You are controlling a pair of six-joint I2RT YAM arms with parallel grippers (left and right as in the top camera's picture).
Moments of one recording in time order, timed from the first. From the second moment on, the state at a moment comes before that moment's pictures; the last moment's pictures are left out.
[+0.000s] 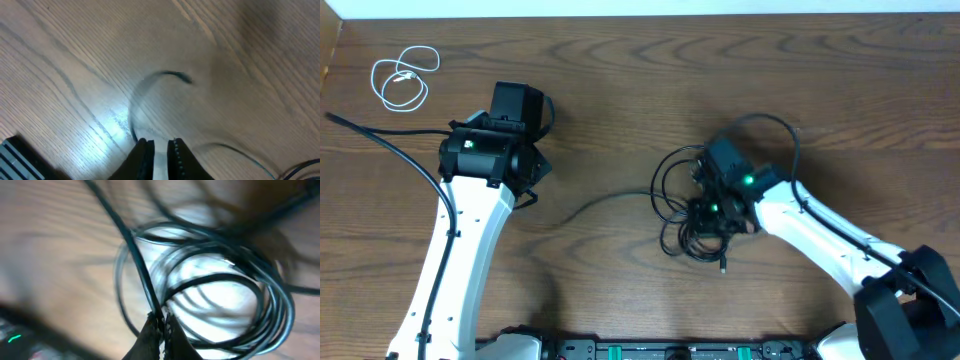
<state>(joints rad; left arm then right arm) -0.14 1.39 1.35 -1.28 -0.34 -0.83 0.58 1.62 1.02 -0.77 -0.37 0.52</state>
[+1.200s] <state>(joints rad) -0.14 1.39 1.35 -1.17 0.41 -0.24 0.58 1.27 1.66 -0.71 -0.10 0.72</state>
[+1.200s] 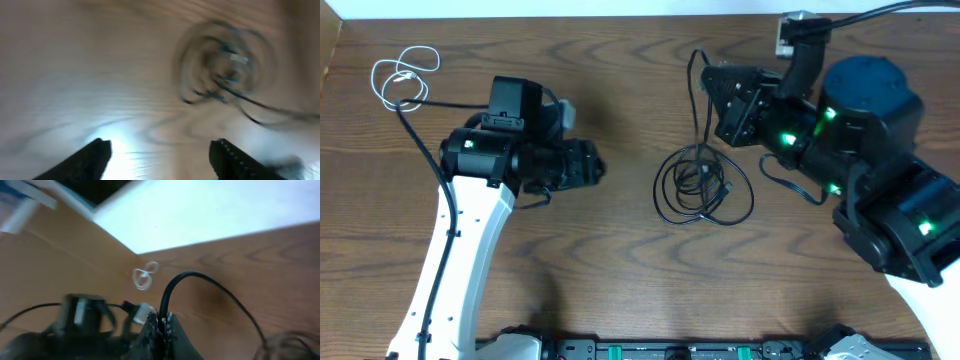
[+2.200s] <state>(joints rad) -0.25 1.39 1.35 -0.88 0.89 -0.04 0.58 1.49 1.66 -0.70 -0.19 0.94</state>
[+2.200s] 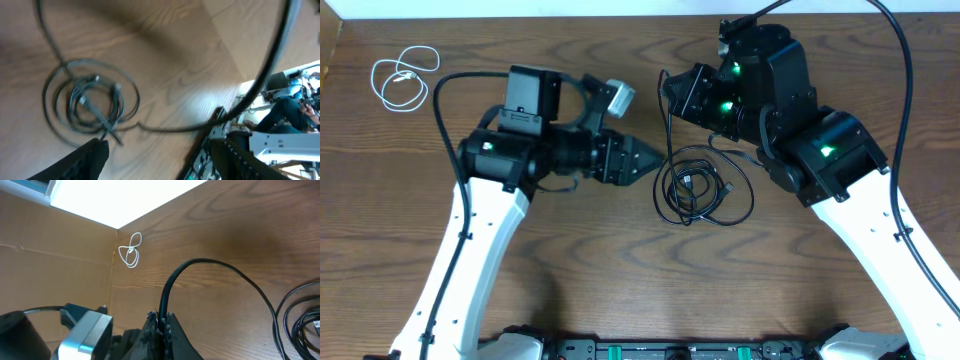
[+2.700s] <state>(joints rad) -0.36 1.39 1.35 -0.76 0.80 -0.20 0.58 1.49 1.66 -0.71 -0.21 0.95</state>
